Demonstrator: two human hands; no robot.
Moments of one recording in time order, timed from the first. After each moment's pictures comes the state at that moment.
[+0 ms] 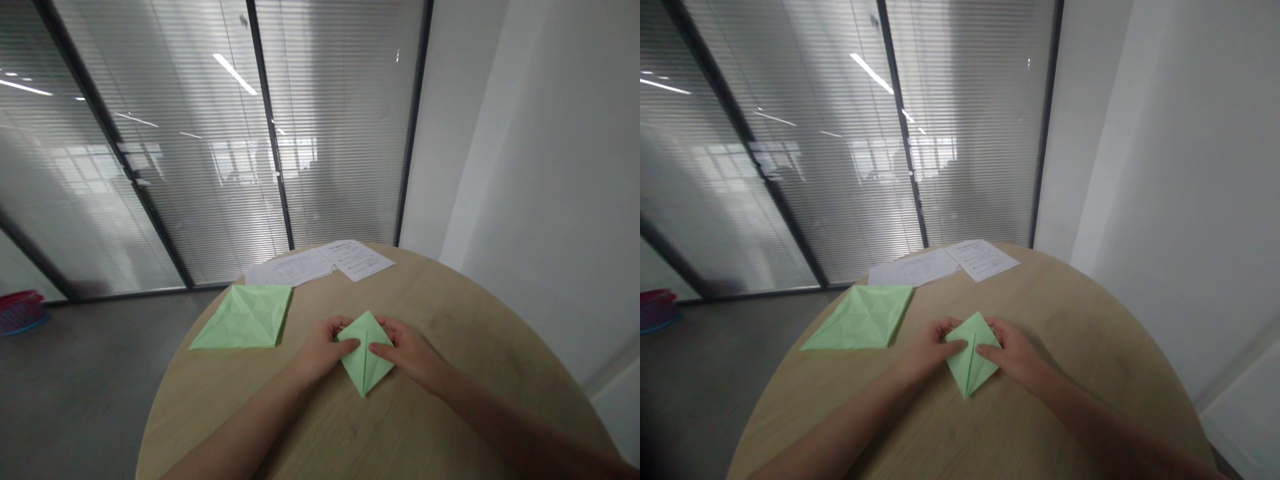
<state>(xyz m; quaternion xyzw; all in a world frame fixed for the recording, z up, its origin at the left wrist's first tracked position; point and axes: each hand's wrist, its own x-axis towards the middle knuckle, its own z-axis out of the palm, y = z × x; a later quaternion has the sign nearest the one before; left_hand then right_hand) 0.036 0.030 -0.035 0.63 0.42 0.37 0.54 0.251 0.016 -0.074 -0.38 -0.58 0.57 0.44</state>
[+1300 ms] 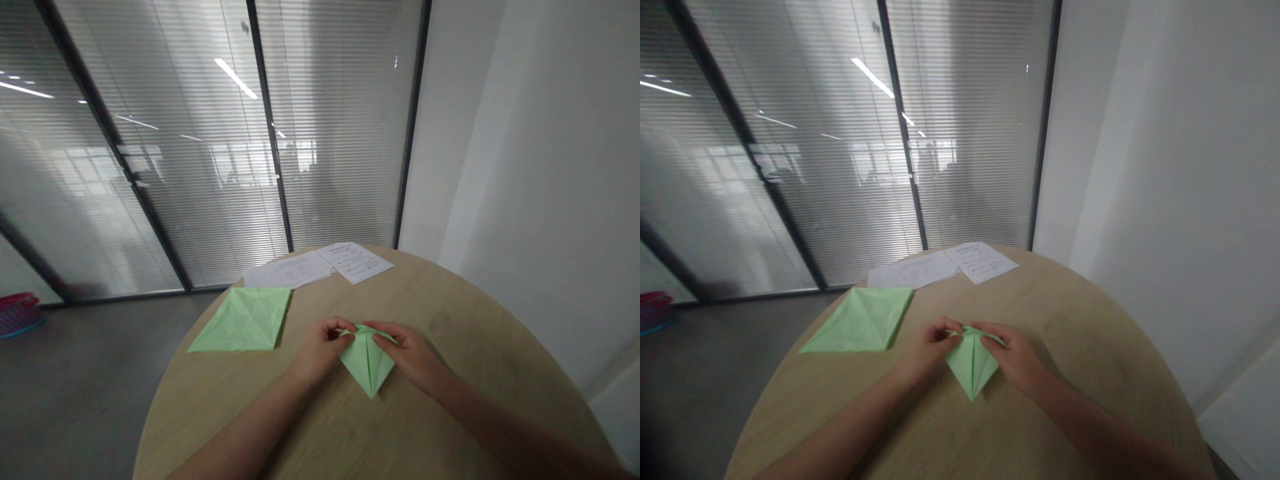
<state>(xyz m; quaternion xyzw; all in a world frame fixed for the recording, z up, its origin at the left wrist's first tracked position) 0.035 0.039 -0.050 0.61 0.39 0.43 0.53 0.254 0.018 -0.074 -0.42 -0.63 0.45 0.47</state>
